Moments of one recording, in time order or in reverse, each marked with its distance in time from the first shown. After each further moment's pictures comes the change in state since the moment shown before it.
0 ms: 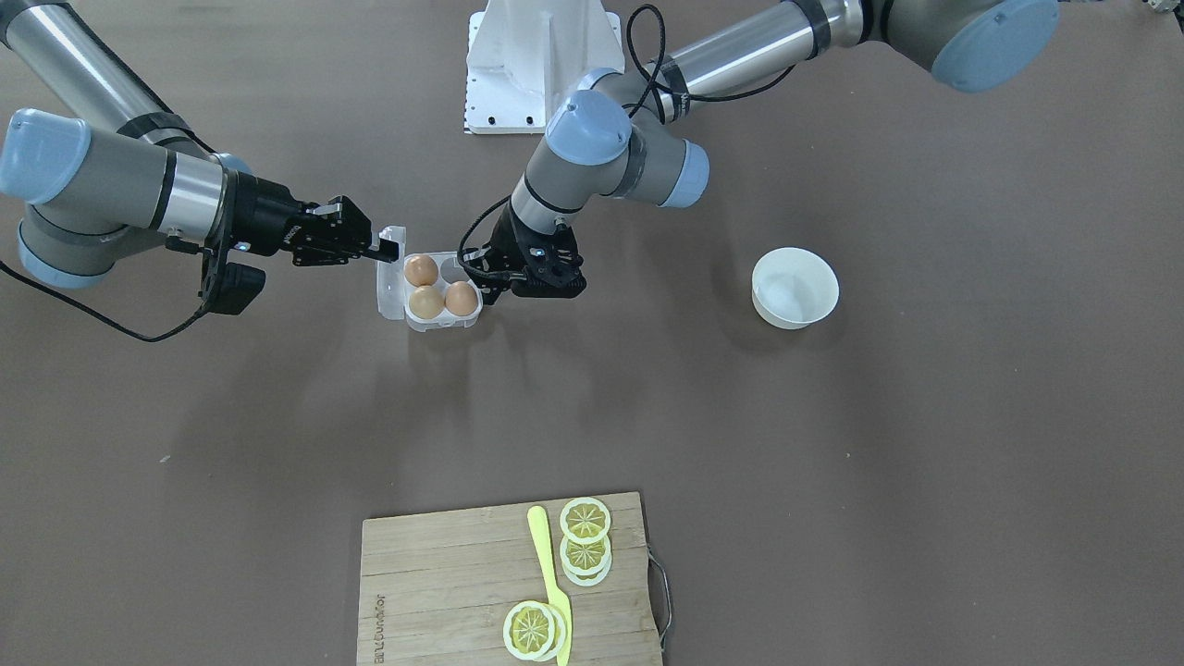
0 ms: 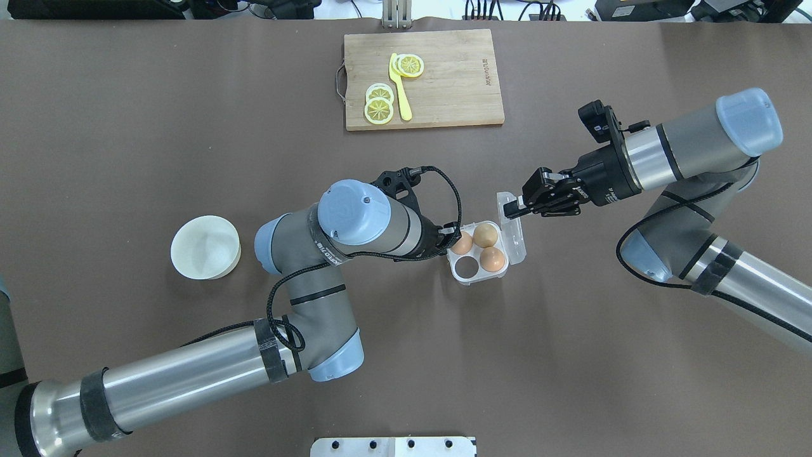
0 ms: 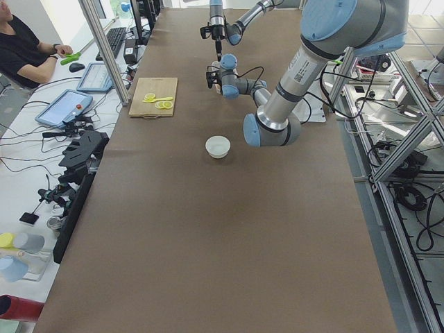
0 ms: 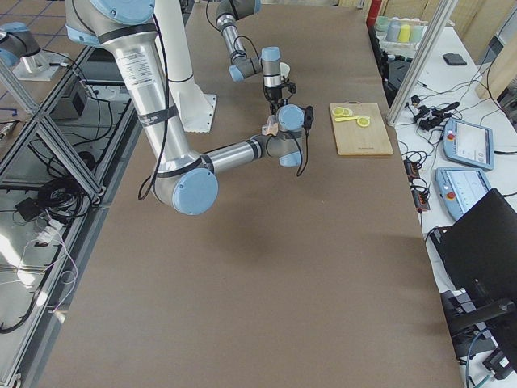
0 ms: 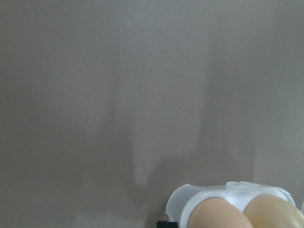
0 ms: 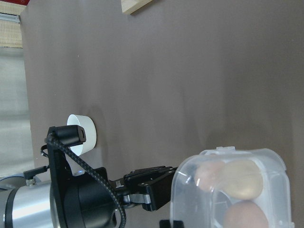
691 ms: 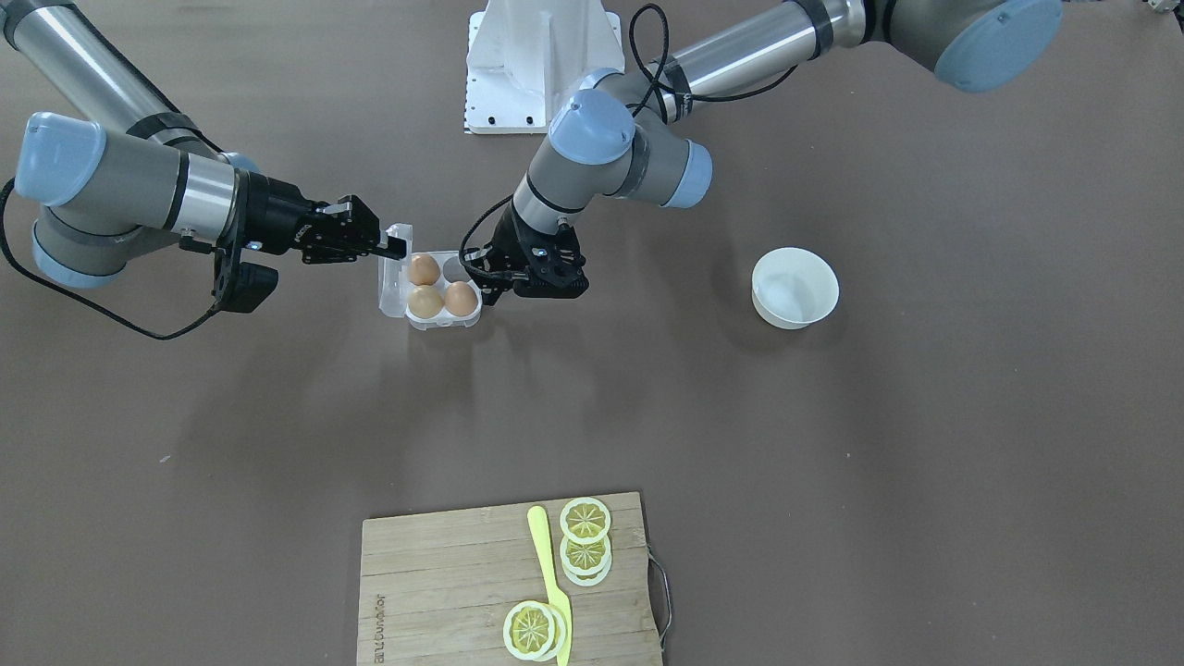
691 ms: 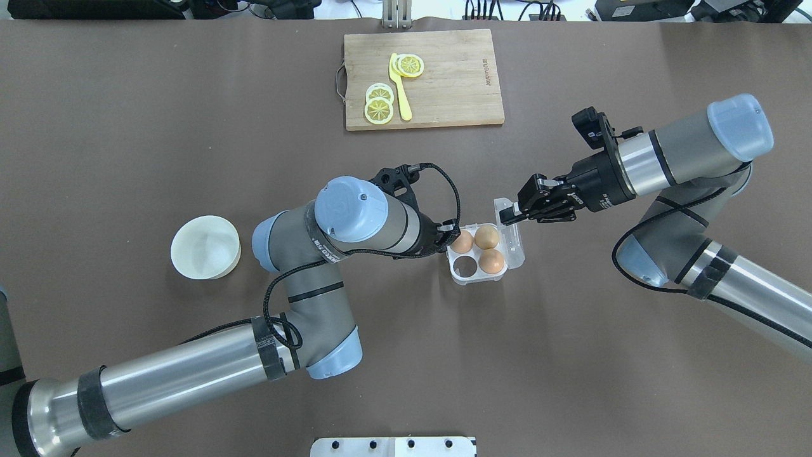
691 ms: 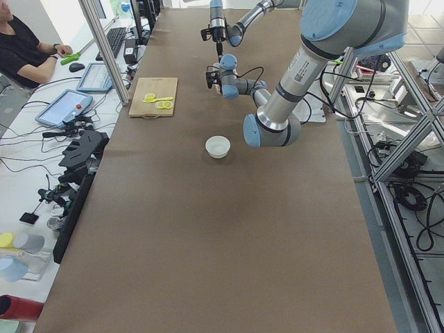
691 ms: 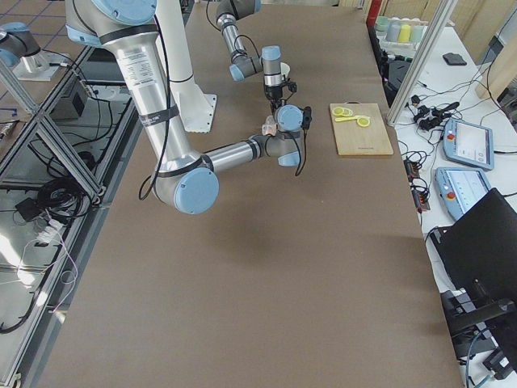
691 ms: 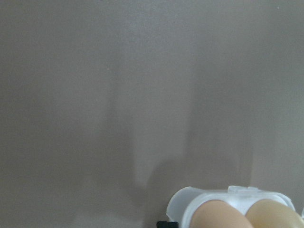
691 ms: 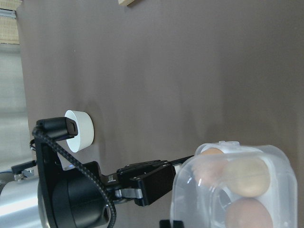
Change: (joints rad) left arm -0.009 0.003 -0.011 -0.004 -0.005 0.000; right arm -0.015 0.000 -0.006 0.001 -0.001 0.002
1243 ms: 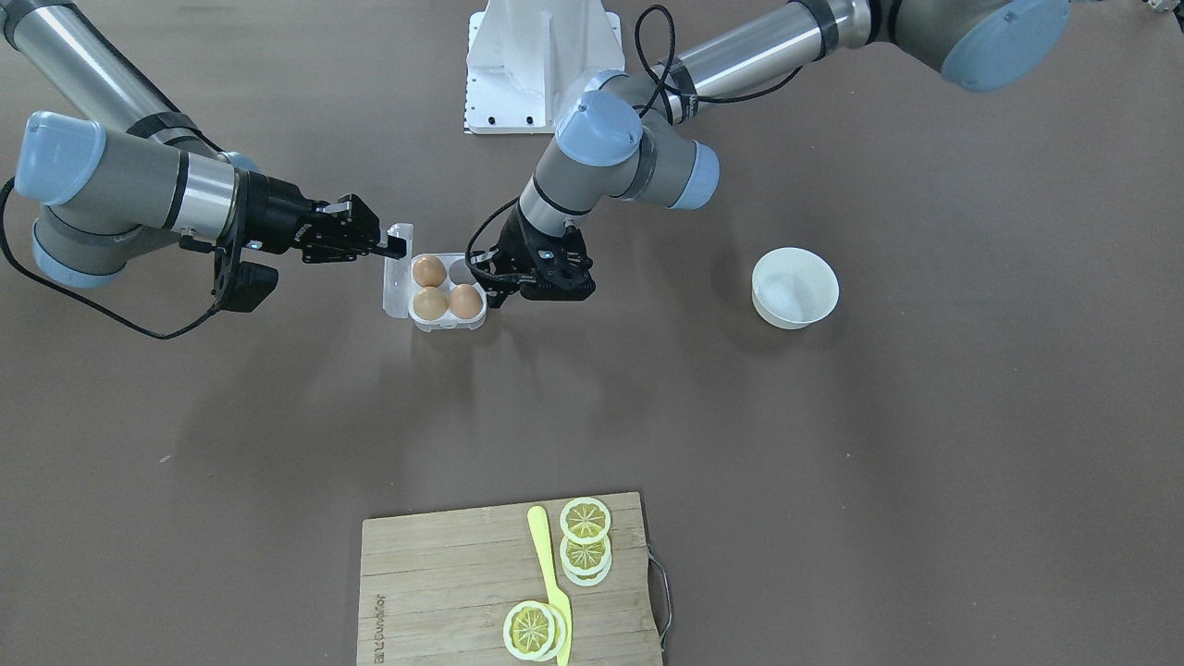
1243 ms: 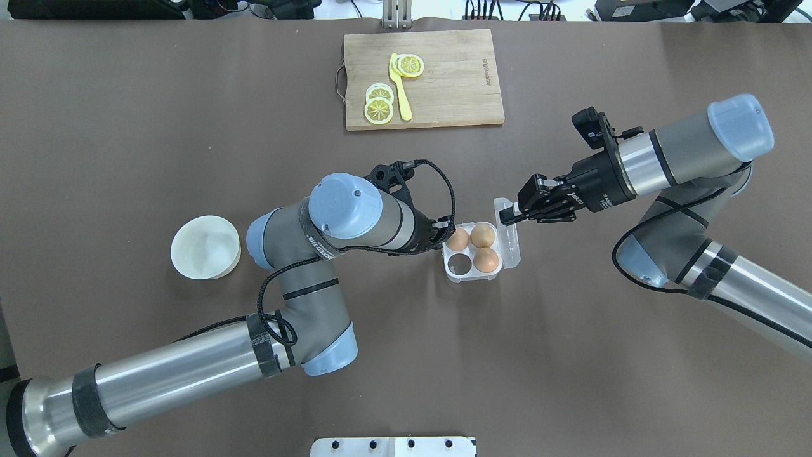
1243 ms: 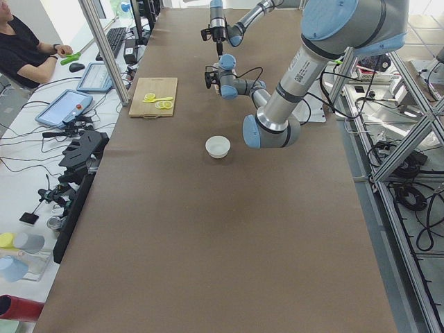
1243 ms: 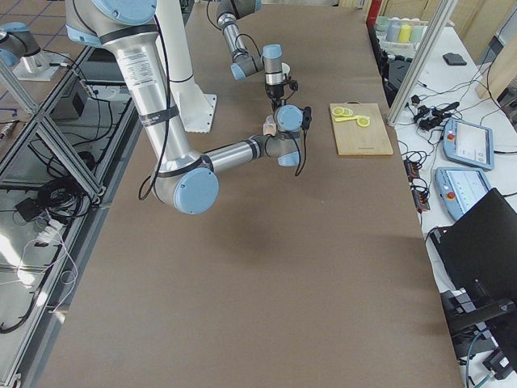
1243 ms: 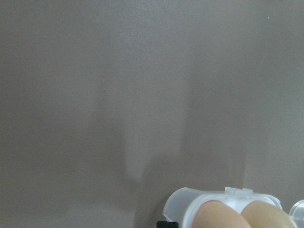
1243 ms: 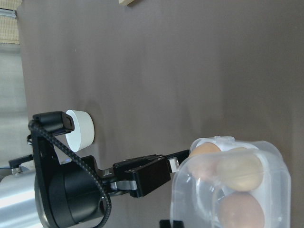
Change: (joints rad) left arm -0.006 0.012 -0.006 0.004 -0.001 0.001; right arm 0.000 0.000 0.004 -0.001 0.000 0.001
